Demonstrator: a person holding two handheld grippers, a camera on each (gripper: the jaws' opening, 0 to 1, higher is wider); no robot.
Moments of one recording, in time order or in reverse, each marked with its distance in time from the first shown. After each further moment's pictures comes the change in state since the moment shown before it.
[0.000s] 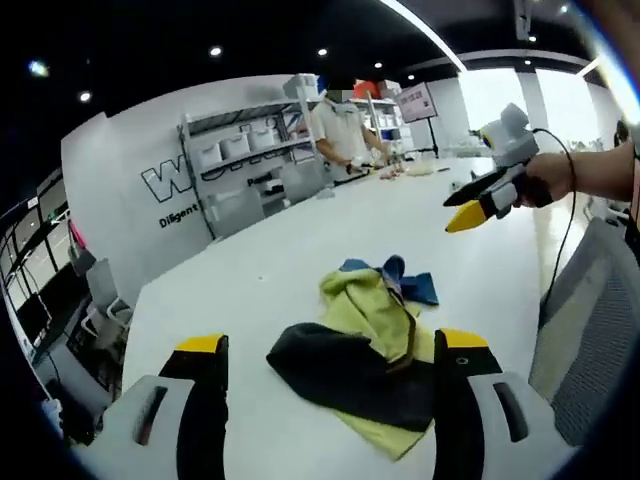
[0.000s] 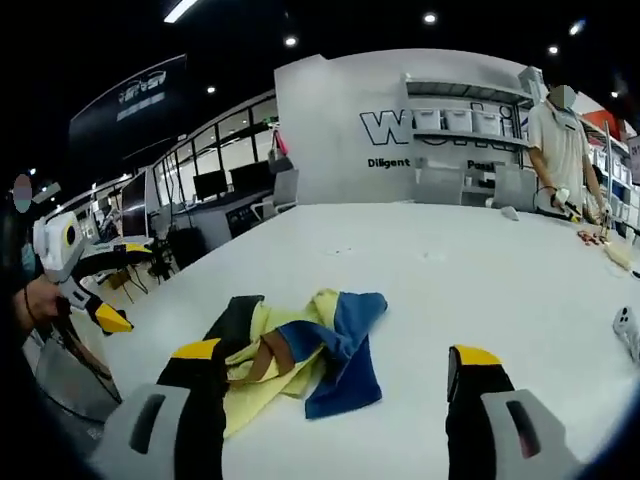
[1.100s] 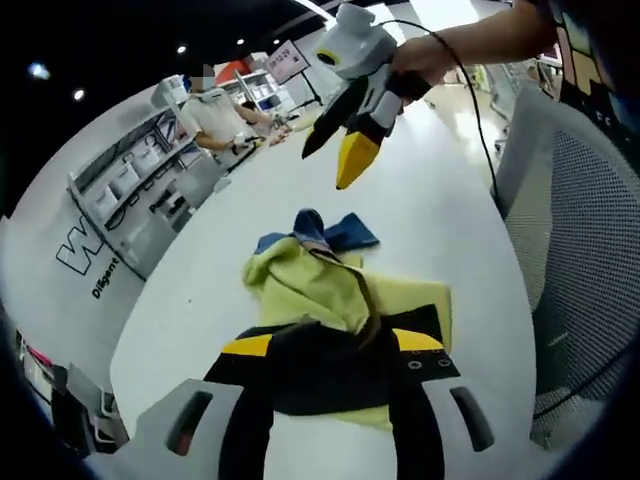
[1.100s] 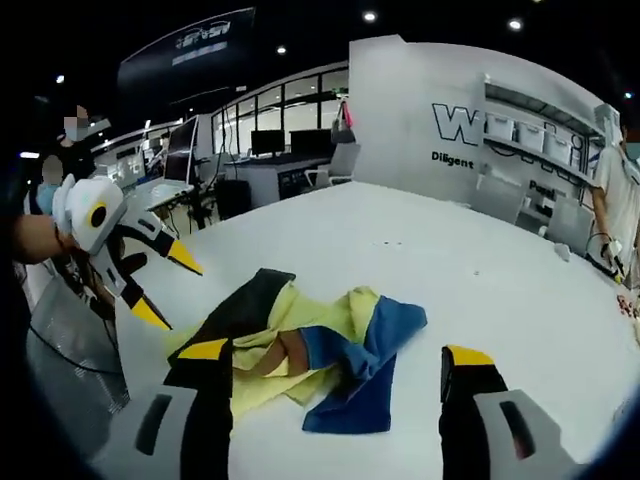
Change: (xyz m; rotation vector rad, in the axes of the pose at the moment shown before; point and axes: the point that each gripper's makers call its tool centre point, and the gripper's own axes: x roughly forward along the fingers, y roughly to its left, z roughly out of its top) left arm 0.045 -0.051 -0.033 0.423 0.130 -0.349; right arm 0.040 0.026 0.001 -0.246 0.123 0.211
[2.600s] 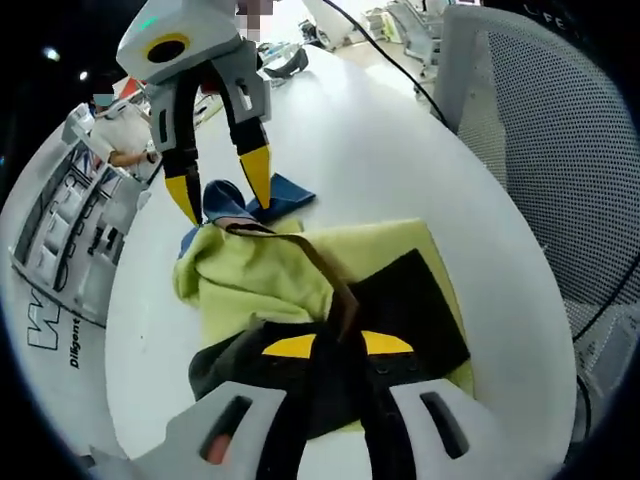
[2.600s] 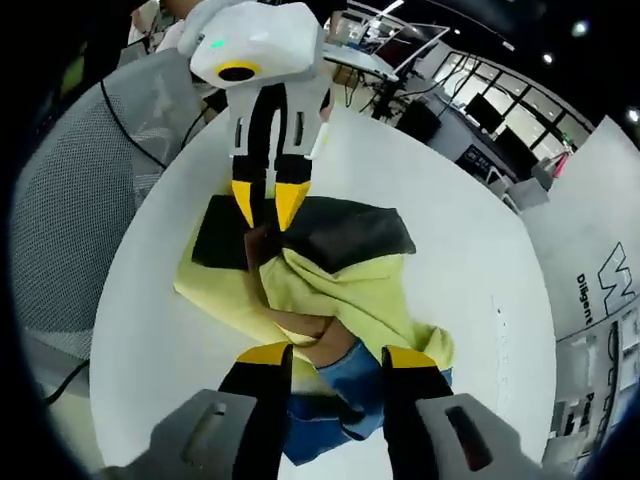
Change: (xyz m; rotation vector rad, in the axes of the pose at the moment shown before) left arm 0.051 -0.026 -0.030 0.280 0.107 -0.257; right arm 0.063 0.041 -0.030 -0.925 0.307 0.453
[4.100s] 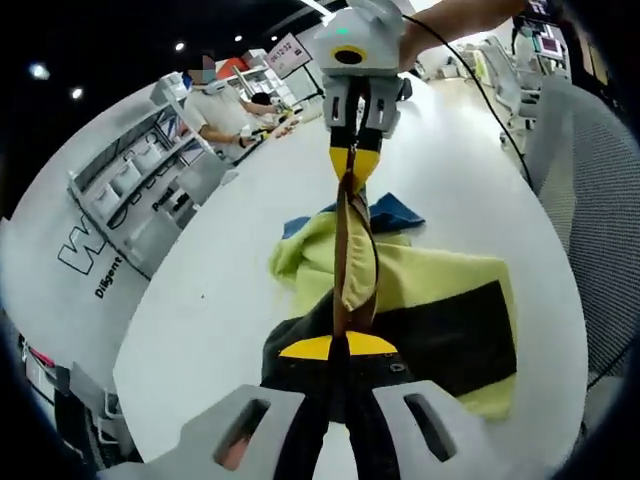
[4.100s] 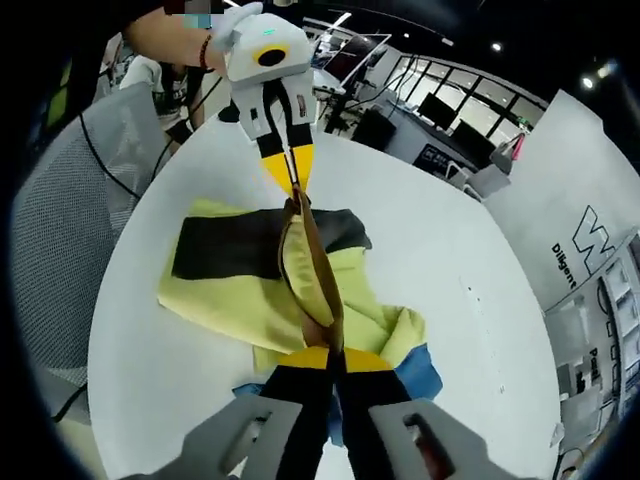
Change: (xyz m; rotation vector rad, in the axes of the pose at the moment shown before) left arm -0.046 0.078 -0.016 -0.315 -0.109 0.318; right arm -0.028 -0.020 -0.013 0.191 -0.110 -0.163
